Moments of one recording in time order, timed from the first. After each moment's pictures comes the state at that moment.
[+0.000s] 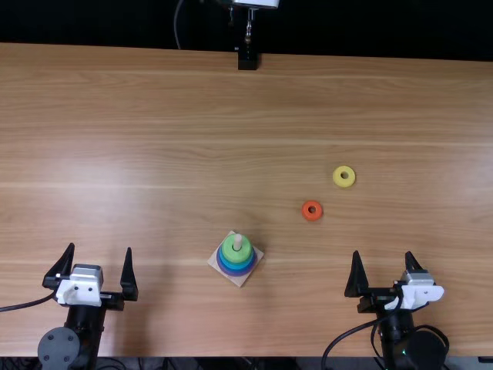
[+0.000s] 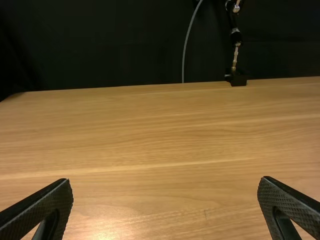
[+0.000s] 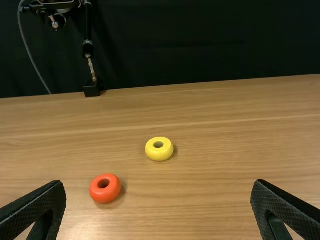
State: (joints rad) left arm -0.05 0.01 0.02 -0.08 0.01 0.00; right arm 0.00 0.01 0.03 -0.10 -0.04 0.05
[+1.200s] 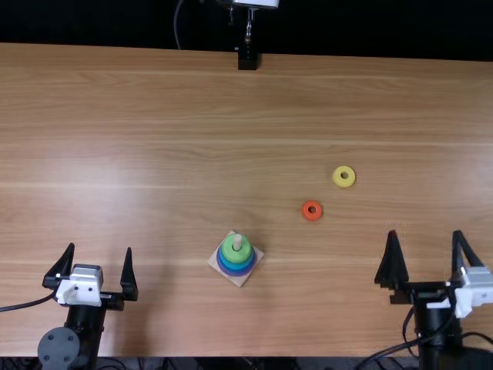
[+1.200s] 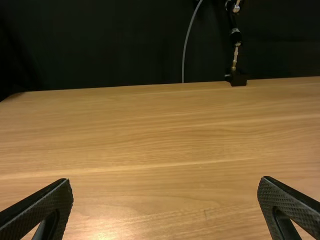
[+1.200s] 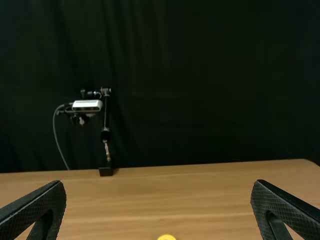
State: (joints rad) left arm -0.05 0.01 0.02 -0.08 0.01 0.00; right arm 0.00 0.33 0.55 -0.09 -0.04 0.05
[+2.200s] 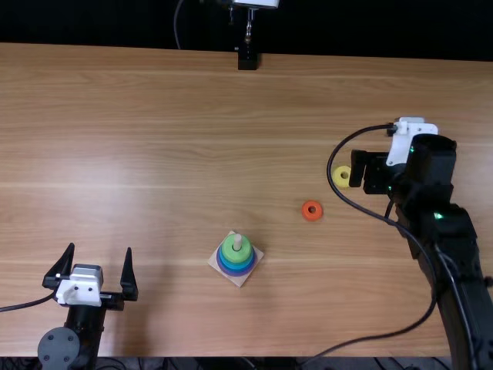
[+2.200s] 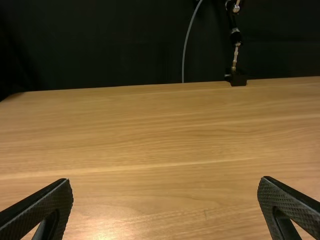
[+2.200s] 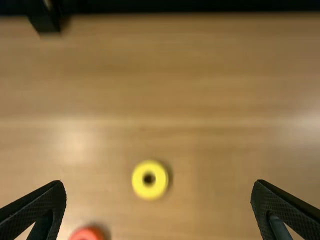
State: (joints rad) left arm -0.05 0.01 0.02 -0.08 0.01 0.00; right arm 0.00 1.48 1.14 -0.37 -0.04 -0.03
